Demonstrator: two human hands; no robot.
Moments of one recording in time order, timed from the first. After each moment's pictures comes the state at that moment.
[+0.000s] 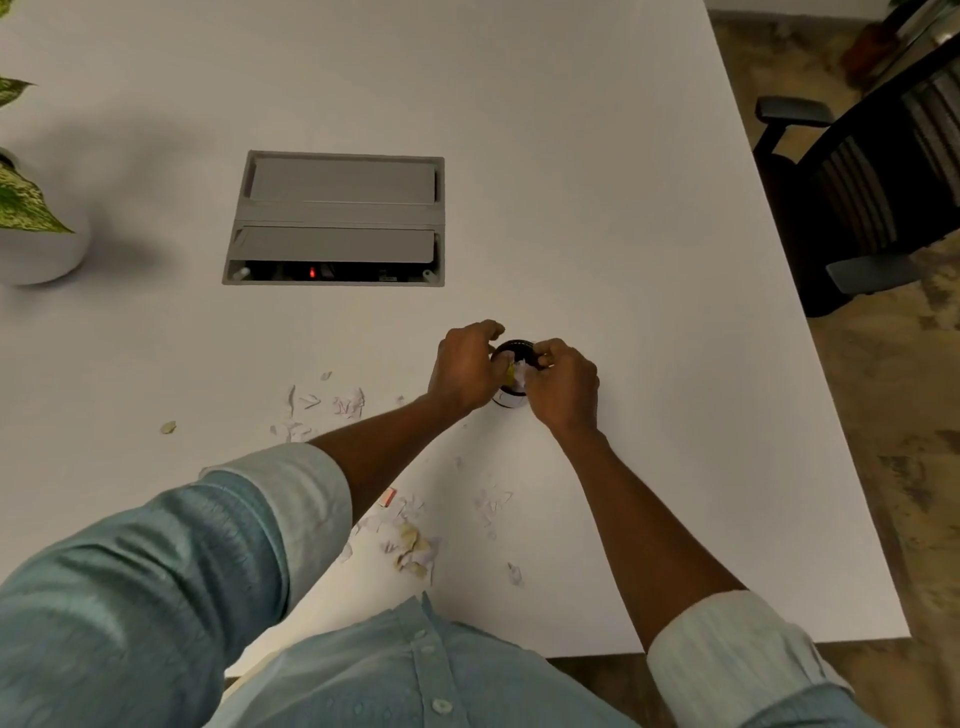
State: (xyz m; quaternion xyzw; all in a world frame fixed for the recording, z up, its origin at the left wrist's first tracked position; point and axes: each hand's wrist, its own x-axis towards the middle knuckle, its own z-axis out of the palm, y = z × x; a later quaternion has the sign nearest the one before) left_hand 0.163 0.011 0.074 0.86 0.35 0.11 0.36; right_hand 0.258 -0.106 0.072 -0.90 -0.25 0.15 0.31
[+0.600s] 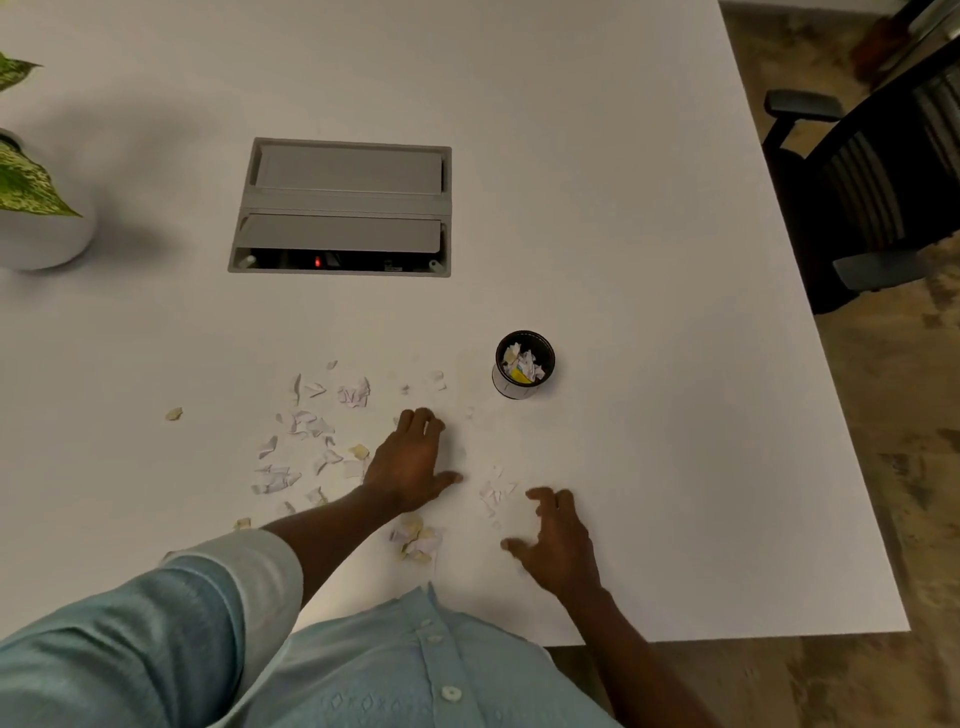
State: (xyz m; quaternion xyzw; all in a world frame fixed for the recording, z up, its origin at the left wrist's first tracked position) left_hand 0.023 -0.024 0.007 0.92 0.30 -0.15 0.22; right_hand 0.138 -0.261 -0.004 -0.88 -0.29 0.34 0.16
